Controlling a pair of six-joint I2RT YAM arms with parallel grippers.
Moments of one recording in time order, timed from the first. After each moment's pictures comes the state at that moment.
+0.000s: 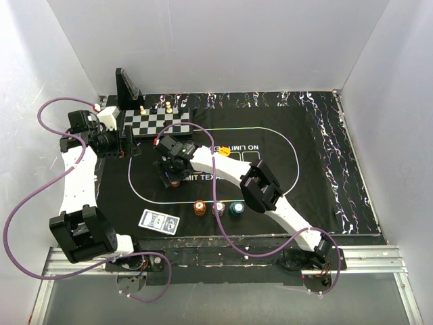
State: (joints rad) left arm 0.29 1.36 1.26 -0.84 0.50 0.21; right arm 1.05 2.51 2.28 -0.82 -0.06 0.39
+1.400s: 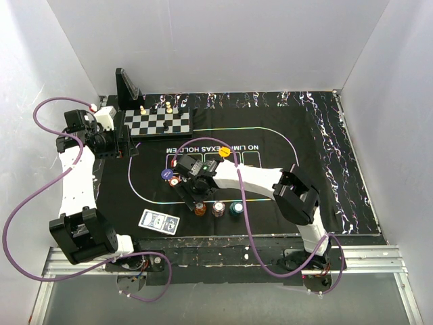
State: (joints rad) left arm 0.31 1.35 1.29 -0.90 0.48 0.21; right arm 1.13 2.02 1.61 -0.77 -0.01 0.35
